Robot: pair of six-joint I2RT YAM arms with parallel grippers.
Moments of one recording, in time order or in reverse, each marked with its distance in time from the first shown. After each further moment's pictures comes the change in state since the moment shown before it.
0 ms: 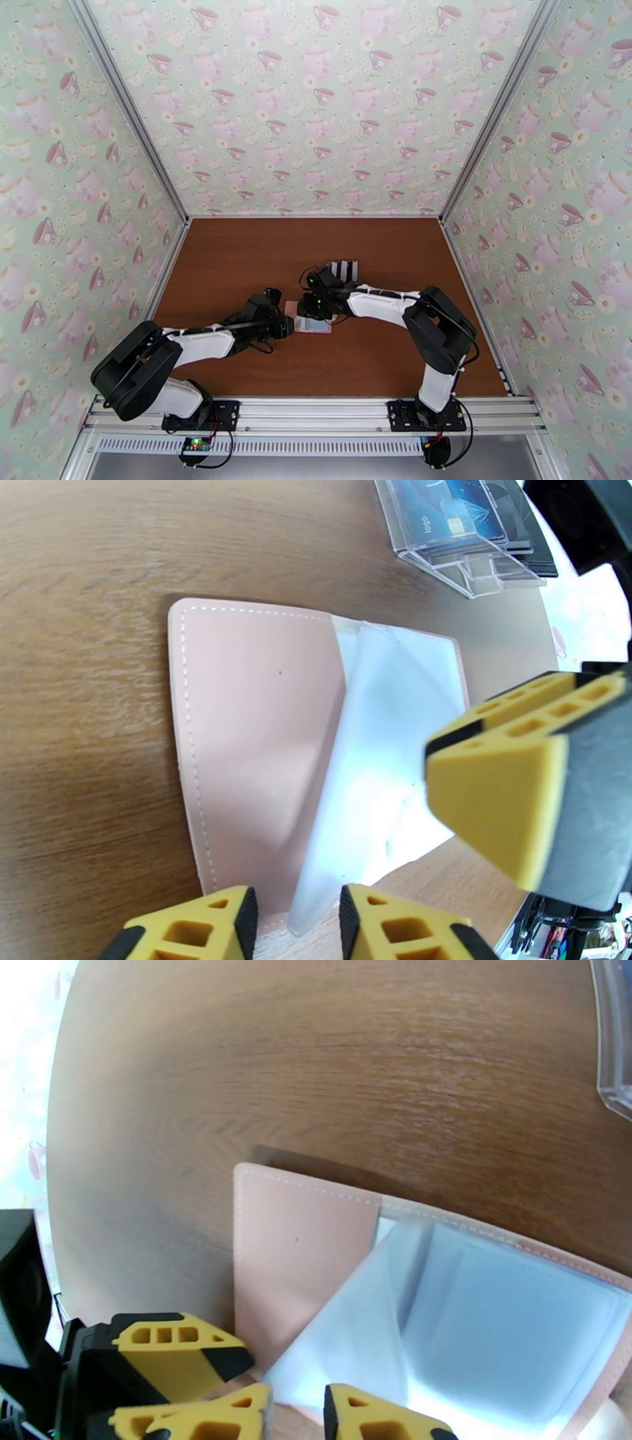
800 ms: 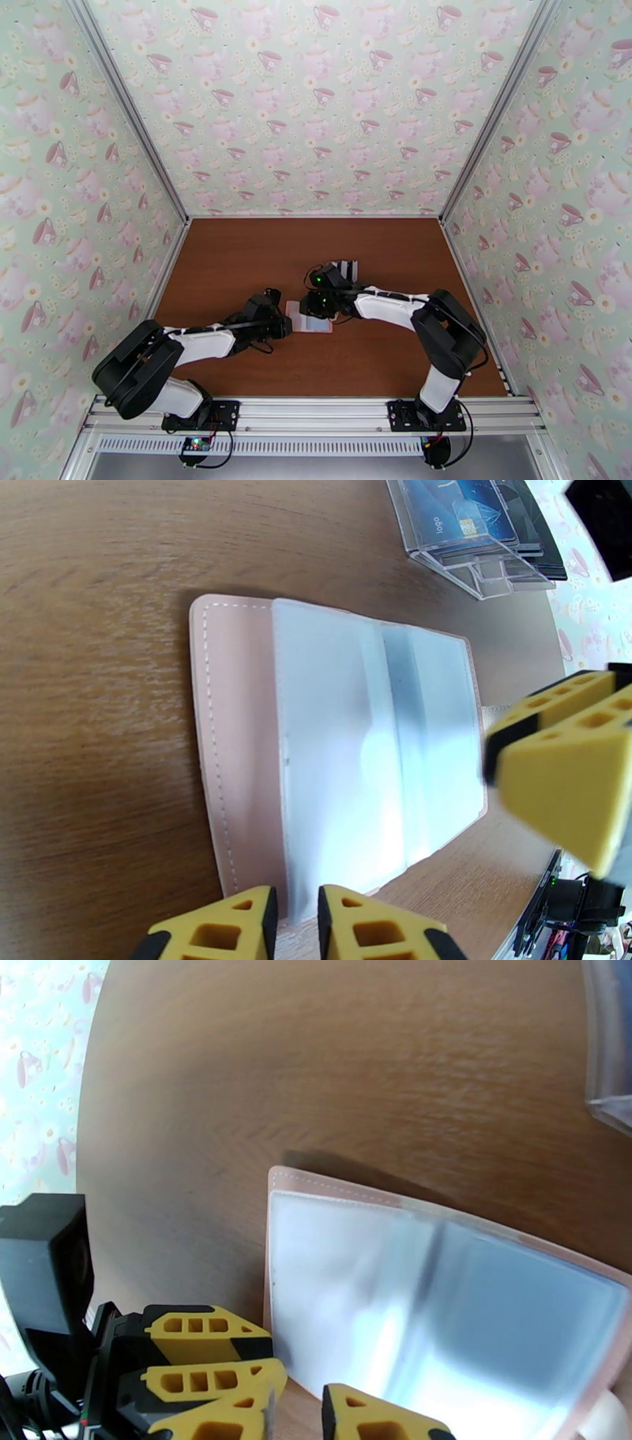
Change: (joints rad) left arm 0.000 0.006 0.005 -0.010 -0.010 -0.003; right arm -0.029 -0.014 -0.077 0.136 -0.088 0.010
